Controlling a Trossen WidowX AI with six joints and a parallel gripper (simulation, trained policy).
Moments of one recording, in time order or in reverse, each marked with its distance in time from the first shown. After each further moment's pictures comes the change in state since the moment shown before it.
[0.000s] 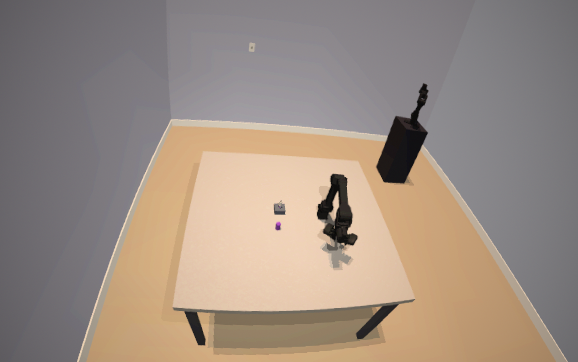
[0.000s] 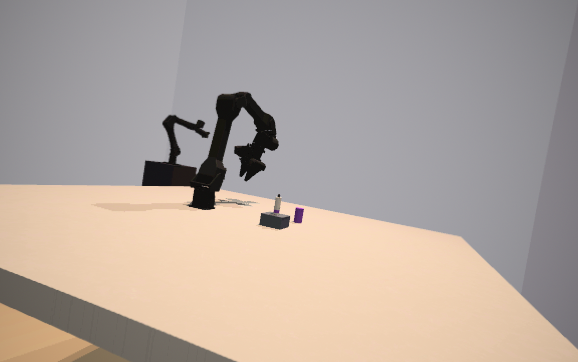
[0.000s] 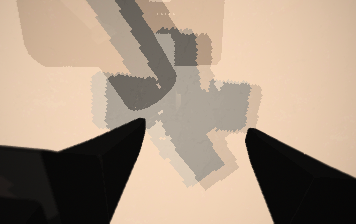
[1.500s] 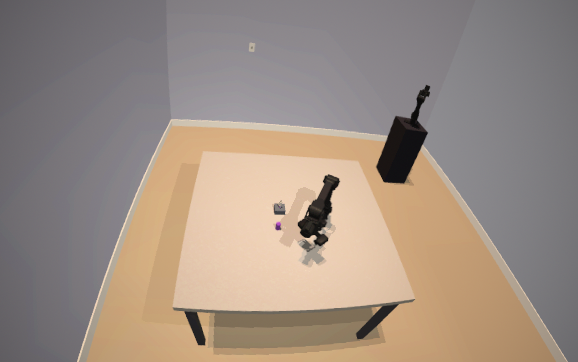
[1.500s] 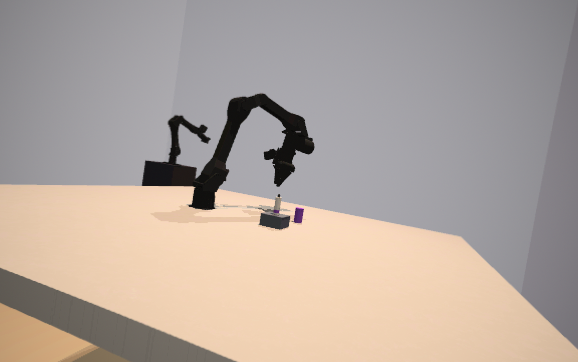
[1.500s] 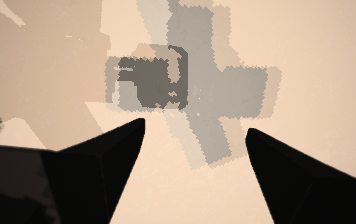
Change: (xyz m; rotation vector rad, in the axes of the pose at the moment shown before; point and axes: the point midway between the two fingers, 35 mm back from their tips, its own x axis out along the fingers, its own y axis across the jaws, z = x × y) arm -0.046 0.126 -0.083 0.302 0.123 0.052
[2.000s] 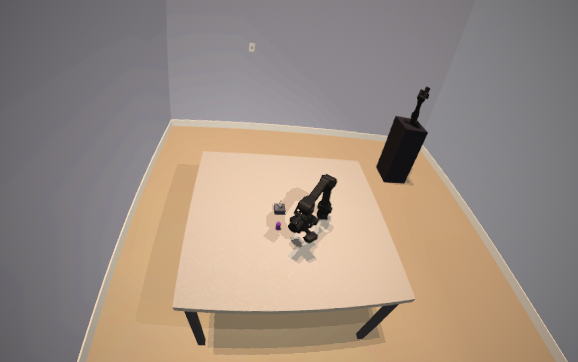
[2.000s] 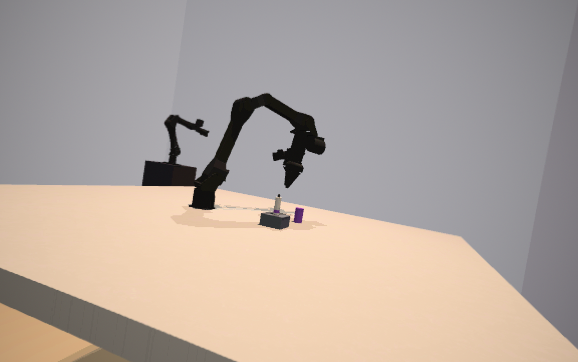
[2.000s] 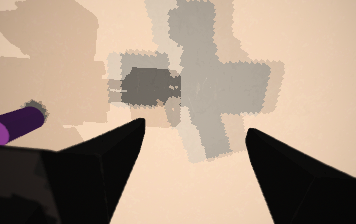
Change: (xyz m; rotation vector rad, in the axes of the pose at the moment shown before) arm -0.010 0.044 -0.029 0.105 0.031 0.009
